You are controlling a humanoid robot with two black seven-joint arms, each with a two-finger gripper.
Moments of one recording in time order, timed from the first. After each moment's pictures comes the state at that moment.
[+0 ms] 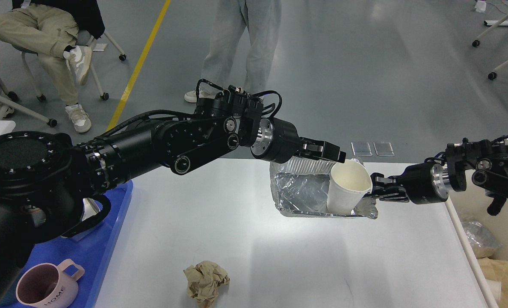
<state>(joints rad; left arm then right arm) -1.39 -0.11 0.01 -0.71 0.98 -0.51 -0.29 1.10 -0.75 -0.11 1.17 -0.85 0.57 0.32</state>
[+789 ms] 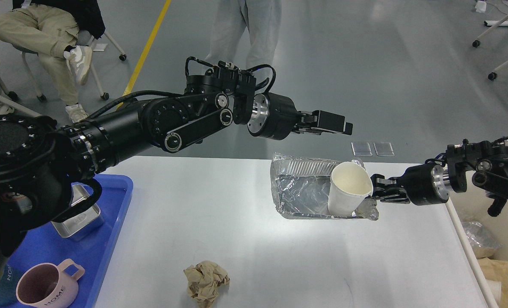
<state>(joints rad) -1.48 -0.05 0.00 -0.71 0.87 -0.53 -0.29 1.10 -0.75 -0.11 1.16 -0.85 0.57 0.32</state>
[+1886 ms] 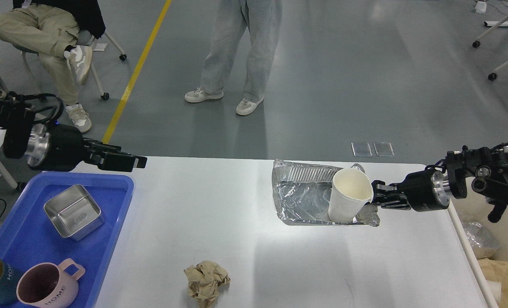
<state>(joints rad) -1.36 1.09 0.14 -1.52 1.33 -0.47 -0.29 1.07 -0.75 -0.11 1.16 -0.85 0.57 0.32</state>
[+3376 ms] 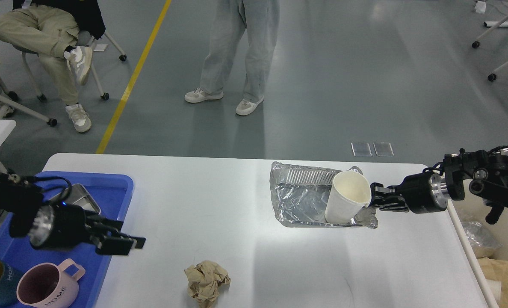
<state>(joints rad) -1.01 0.96 0.14 -1.56 1.53 -0.36 -0.29 1.06 -0.74 -0.11 1.16 -0.85 0.57 0.32</state>
